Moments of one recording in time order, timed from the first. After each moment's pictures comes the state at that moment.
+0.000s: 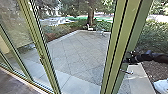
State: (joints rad) left arm 1.60 2.99 -2.60 0.00 0.02 0.12; right arm -0.07 2.25 -1.65 -0.43 -0.79 0.86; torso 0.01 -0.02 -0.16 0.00
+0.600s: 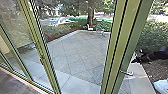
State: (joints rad) left arm 1.59 3.00 -2.60 0.01 0.03 0.12; right arm 0.02 2.07 -1.42 -0.50 -0.99 0.89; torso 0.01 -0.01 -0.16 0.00
